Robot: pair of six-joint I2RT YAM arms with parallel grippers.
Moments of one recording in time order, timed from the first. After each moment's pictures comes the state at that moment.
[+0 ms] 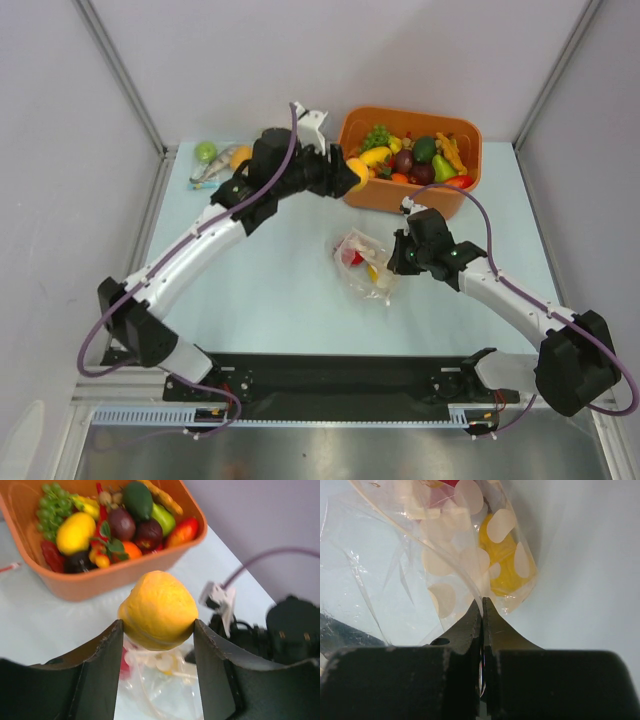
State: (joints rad) left arm -0.67 1.49 1.52 -0.33 0.19 -0.31; right arm 0.52 1.24 0.83 -0.41 -0.06 0.46
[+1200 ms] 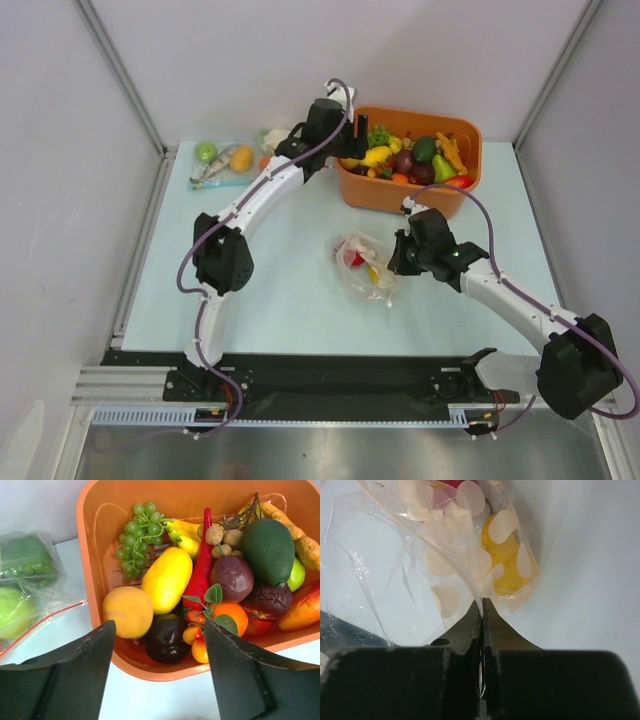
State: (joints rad) left arm -0.58 2.21 2.20 -0.40 -0.04 -0.23; right arm 0.52 1.22 0.83 -0.43 -0.06 0.46
